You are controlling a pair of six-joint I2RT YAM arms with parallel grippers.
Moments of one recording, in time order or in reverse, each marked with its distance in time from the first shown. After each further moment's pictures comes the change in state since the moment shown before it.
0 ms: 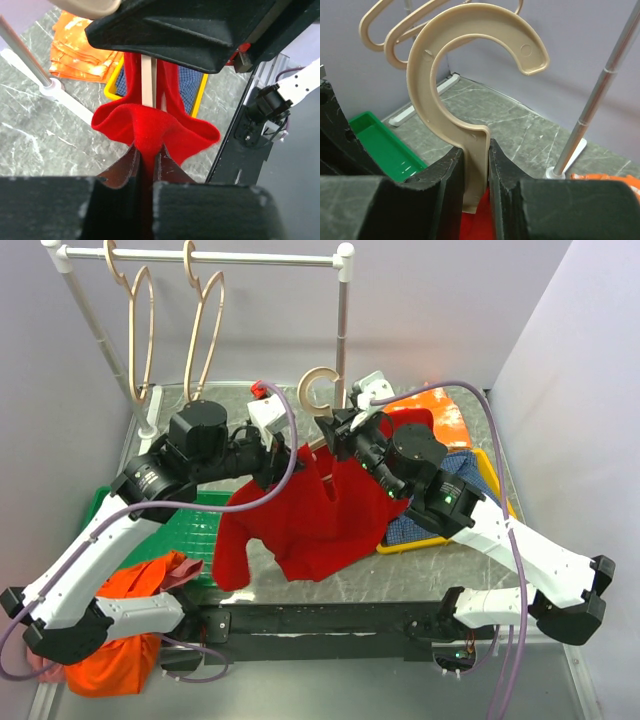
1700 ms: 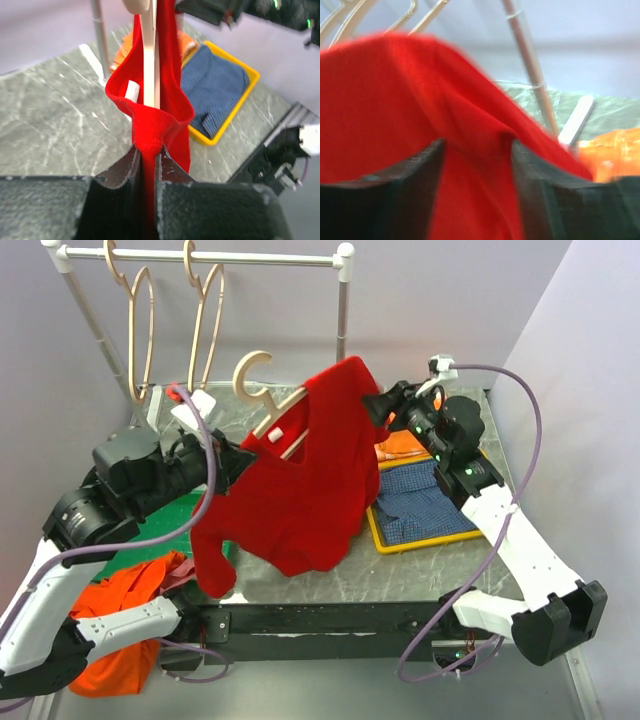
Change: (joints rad) left arm 0.000 -0.208 0.011 -0.090 -0.308 -0.148; right arm -0.611 -0.016 -0.201 0.126 -0.488 0.443
